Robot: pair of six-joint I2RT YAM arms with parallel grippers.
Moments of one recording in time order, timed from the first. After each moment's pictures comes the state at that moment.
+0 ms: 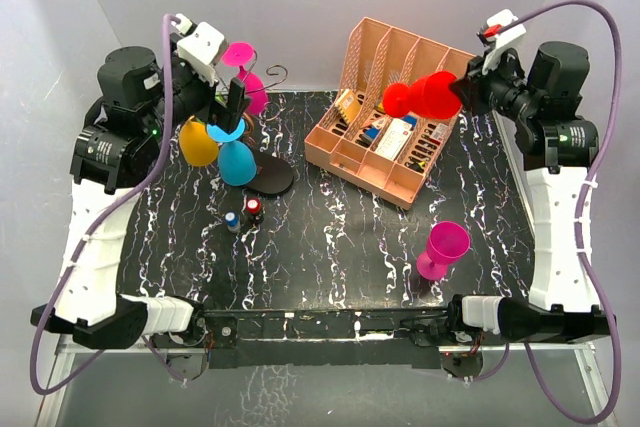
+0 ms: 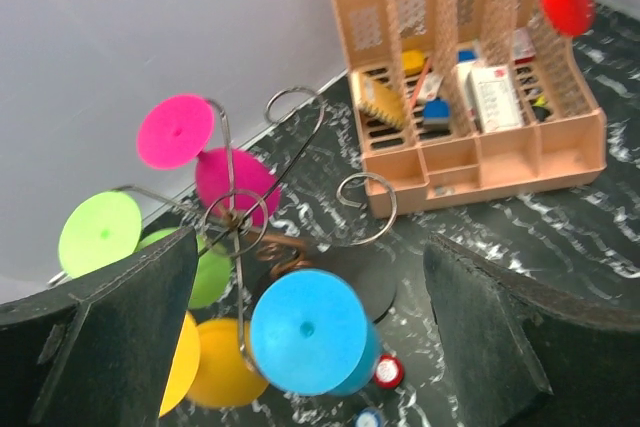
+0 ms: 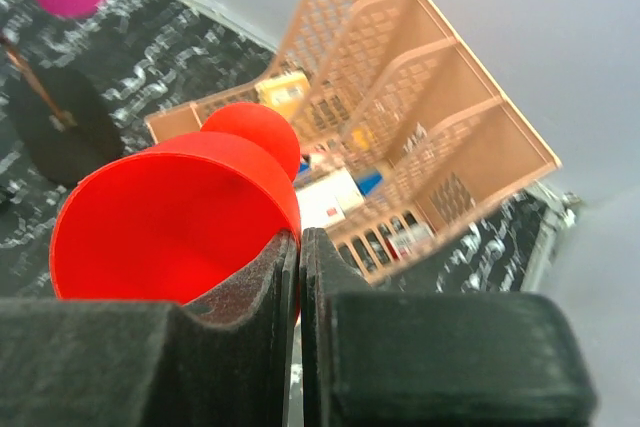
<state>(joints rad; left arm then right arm) -0.35 1.29 1.90 -0.85 0.21 0.32 -0.06 1.25 1.74 -0.78 -0.48 -0.31</state>
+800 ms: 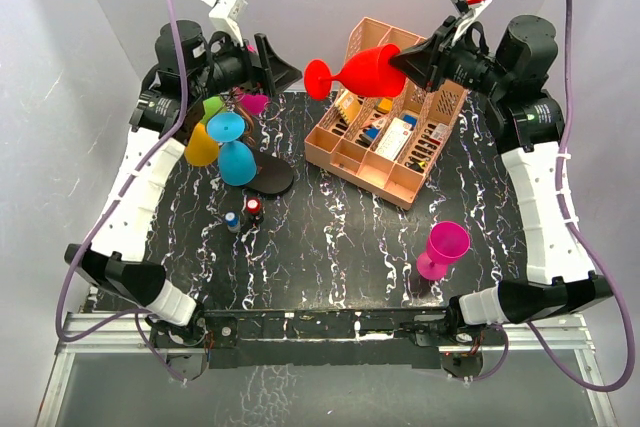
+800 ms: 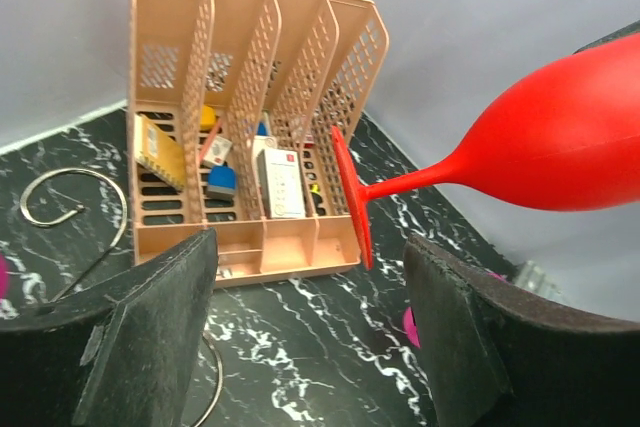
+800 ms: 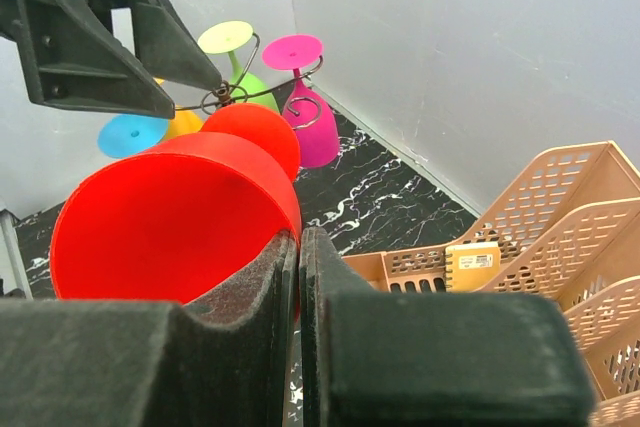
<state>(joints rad) -0.35 1.52 1.89 -0.51 0.51 -0.31 0.14 1.38 1.83 -0.41 -0.76 0.08</state>
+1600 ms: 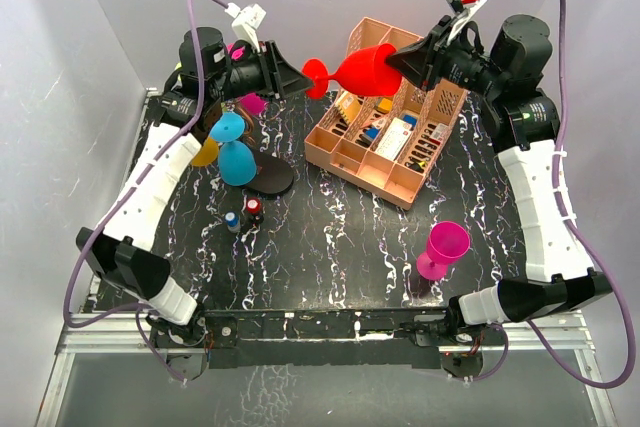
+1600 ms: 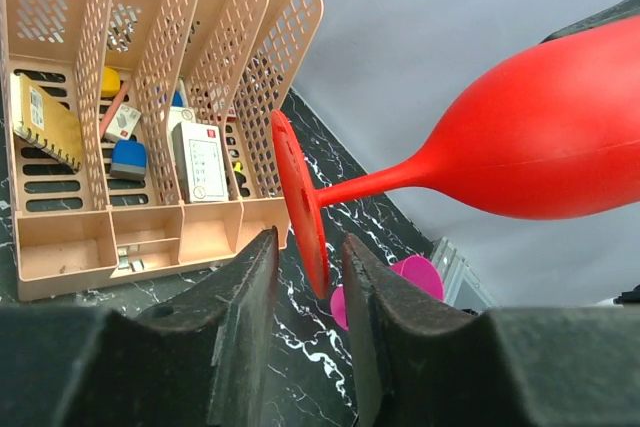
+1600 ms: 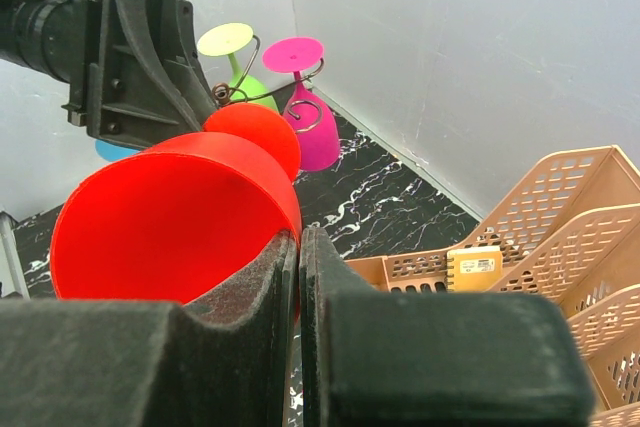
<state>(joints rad) -0.38 1.57 1.80 -0.38 0.63 -0.49 0.17 1.39 1.83 -0.40 -0.74 0.08</state>
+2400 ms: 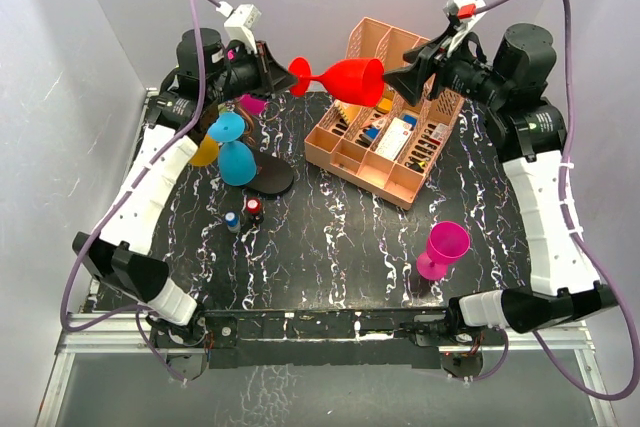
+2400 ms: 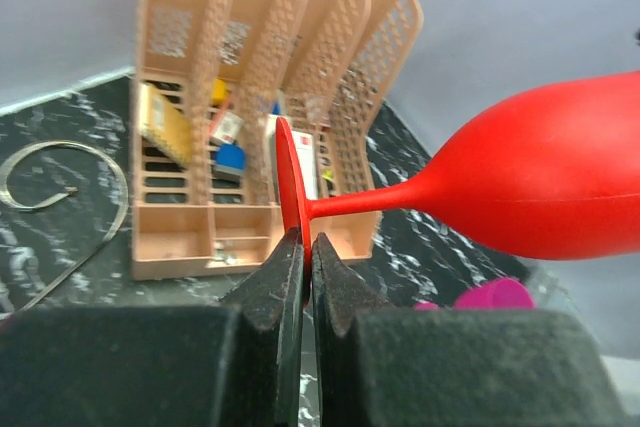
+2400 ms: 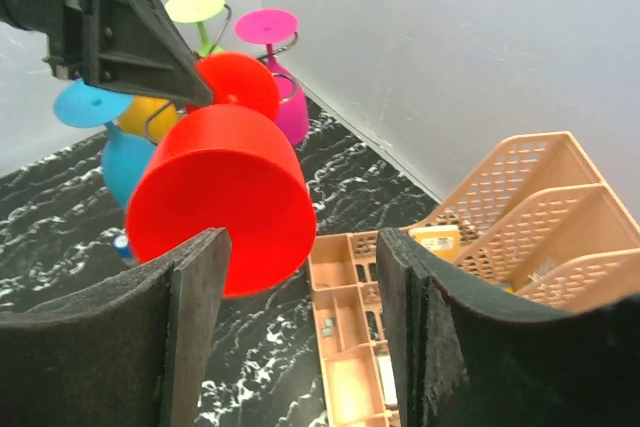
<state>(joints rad) -0.38 1.56 1.81 -0.45 0.49 -0.38 0.18 1.35 1.80 -0.46 -0.70 -0.03</state>
